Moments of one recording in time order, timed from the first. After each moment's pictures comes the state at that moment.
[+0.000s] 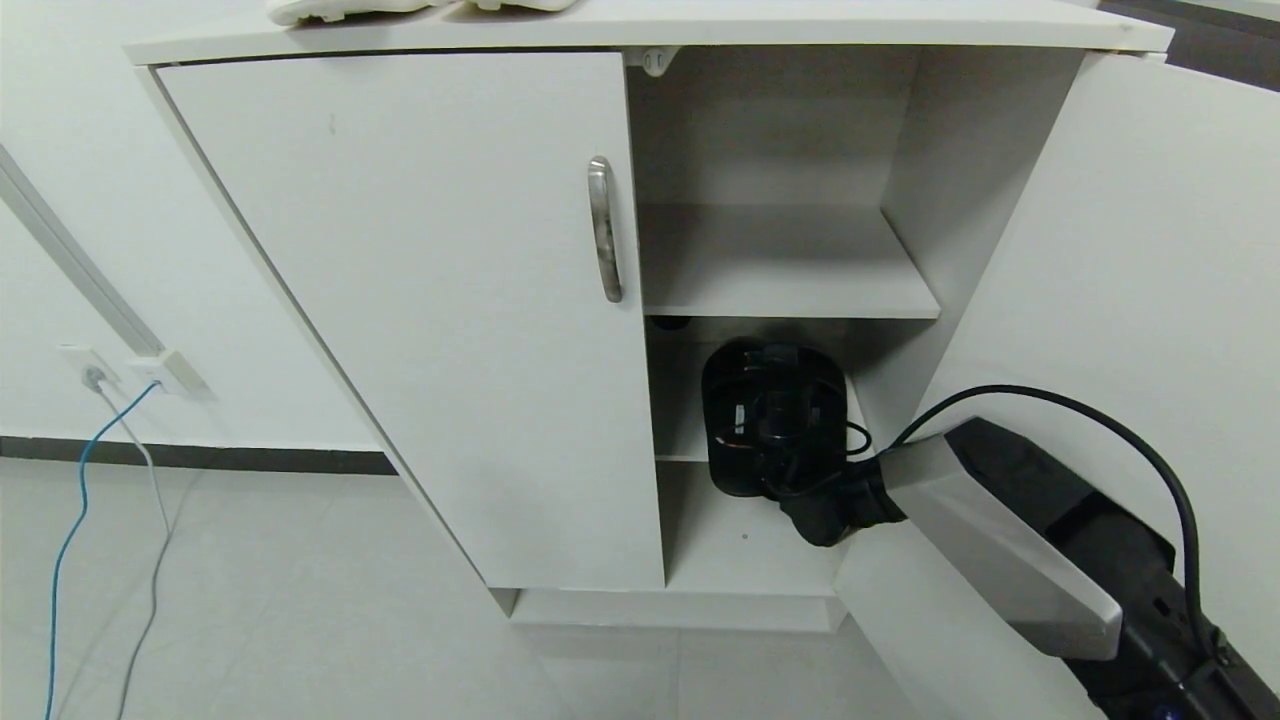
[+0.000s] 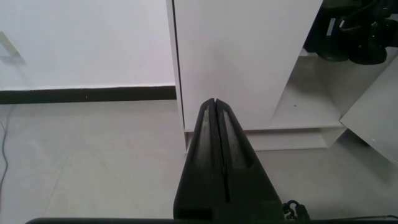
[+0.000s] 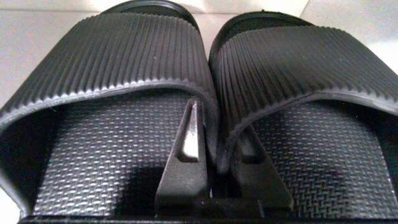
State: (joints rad) left arm 0.00 0.00 0.00 0.00 -0.03 0.02; right arm 0.57 2.63 -1.84 -0.75 -0.69 0.05
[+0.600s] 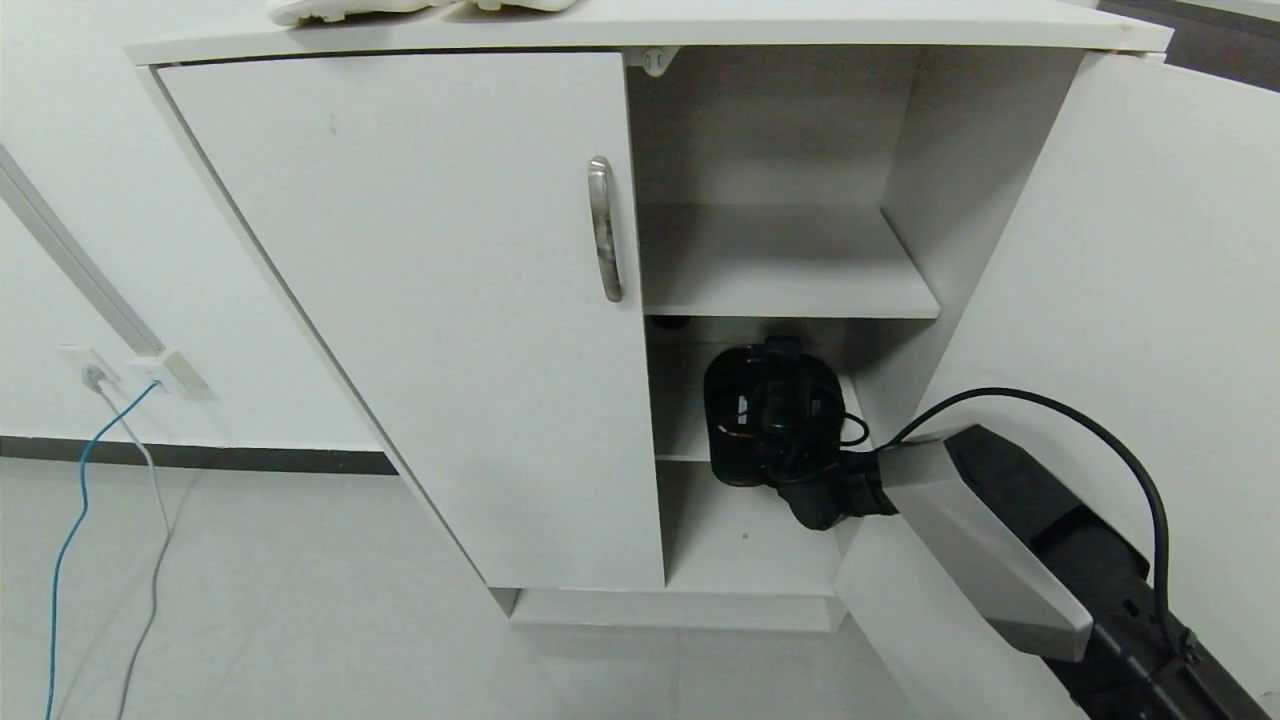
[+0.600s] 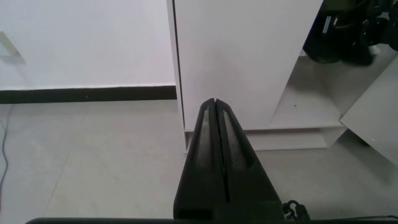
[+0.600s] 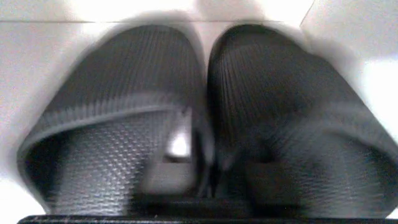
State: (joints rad) left arm 0.00 0.00 0.00 0.00 -0.03 0.02; right arm 0.54 2.70 -2.00 -0.67 -0.69 0.05
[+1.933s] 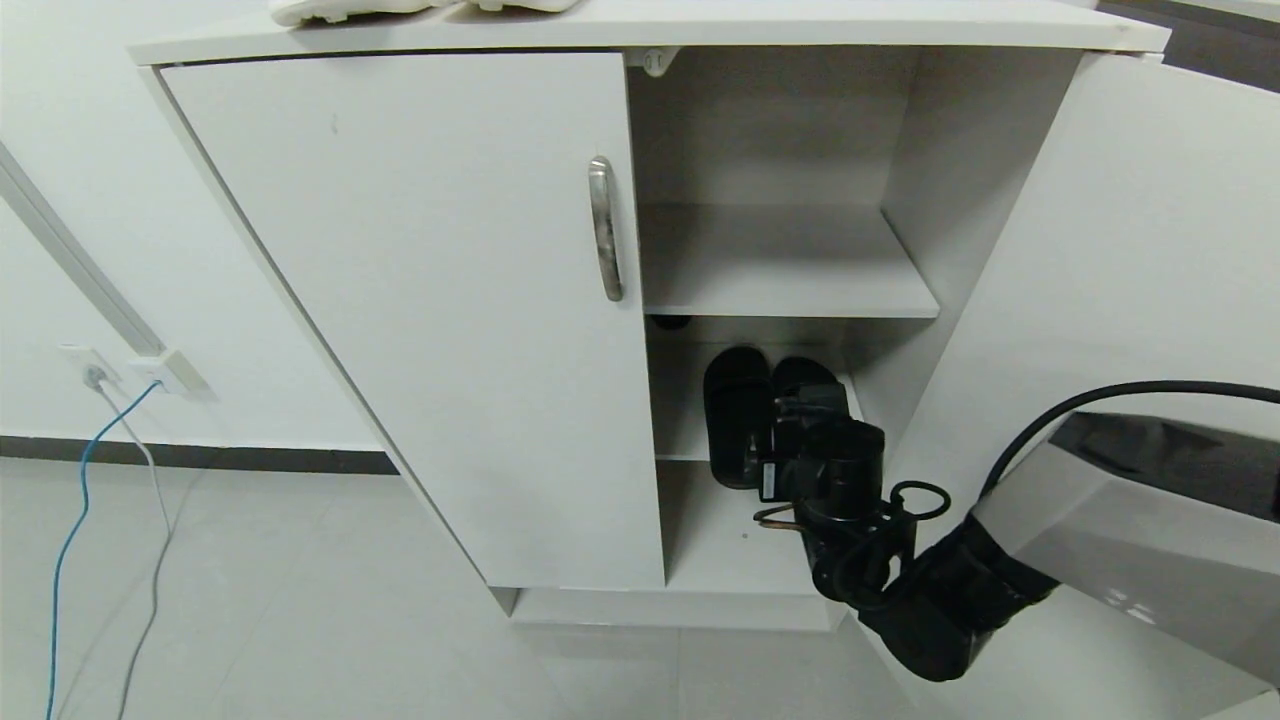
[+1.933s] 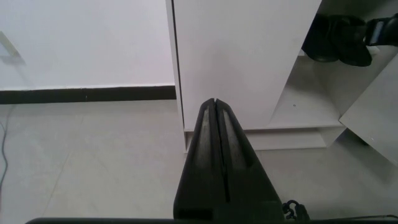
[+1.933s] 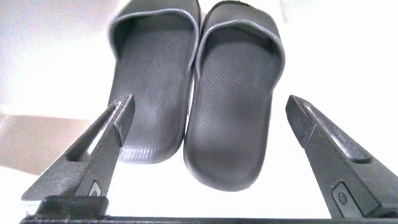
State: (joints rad) left arm 0.00 0.00 0.00 0.00 -0.03 0.02; right arm 0.70 2.23 -1.00 -1.15 -0.71 0.05
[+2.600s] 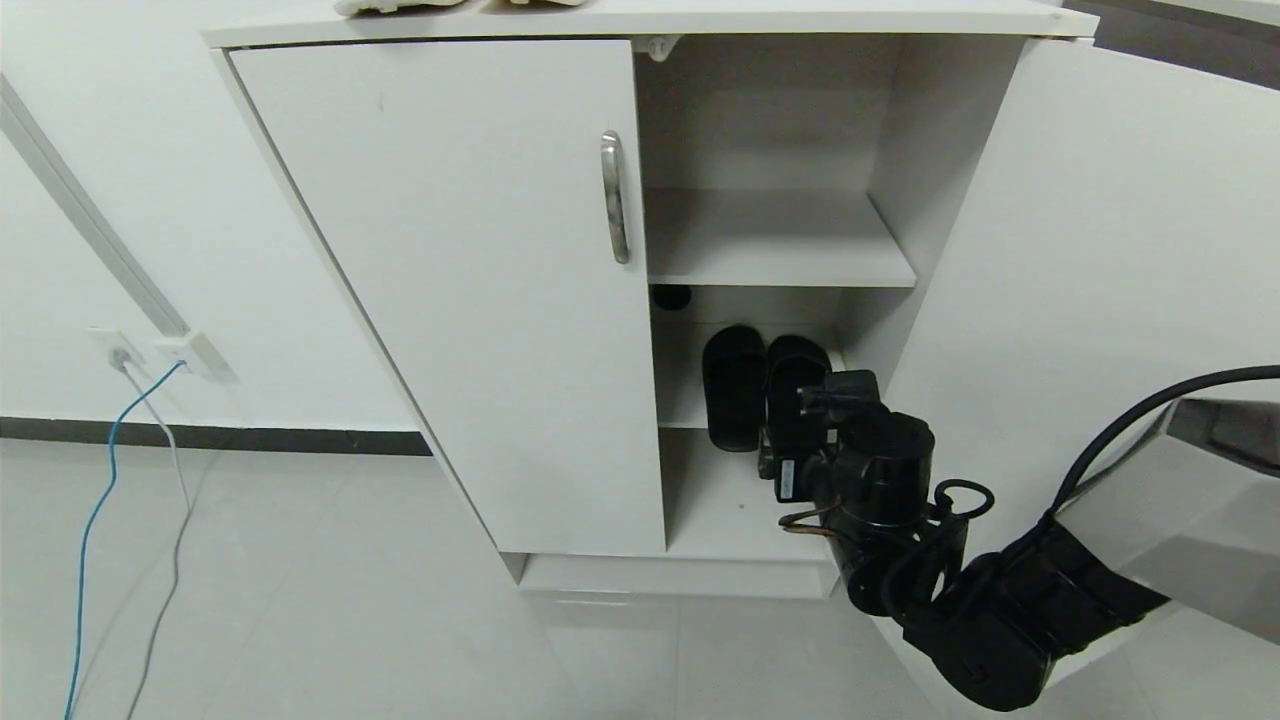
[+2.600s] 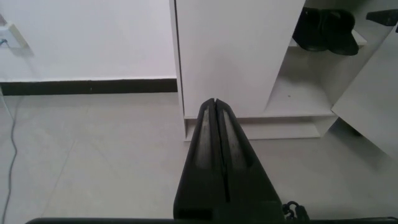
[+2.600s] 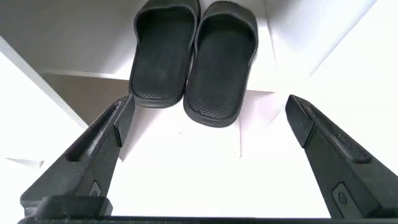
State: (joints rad) left arm 0.00 0.00 0.00 0.00 -0.03 0.01; right arm 0.73 2.11 -0.88 -1.15 -0.71 0.04
